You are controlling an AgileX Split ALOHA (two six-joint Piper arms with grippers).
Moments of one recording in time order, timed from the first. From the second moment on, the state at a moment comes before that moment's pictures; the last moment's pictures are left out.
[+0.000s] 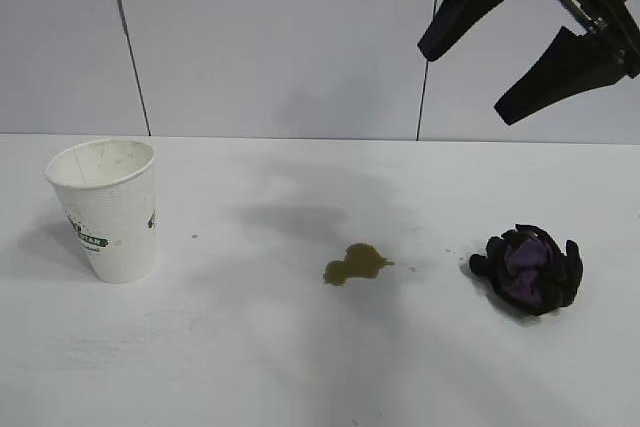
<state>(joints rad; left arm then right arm) 0.13 -0.02 -0.57 0.02 1.20 -0.05 0.10 1.63 -1.29 0.66 1.17 -0.31</state>
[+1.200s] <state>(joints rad) -0.05 -0.02 -0.48 0.08 1.13 -0.07 0.10 1.88 -1.29 0.17 1.02 -0.19</state>
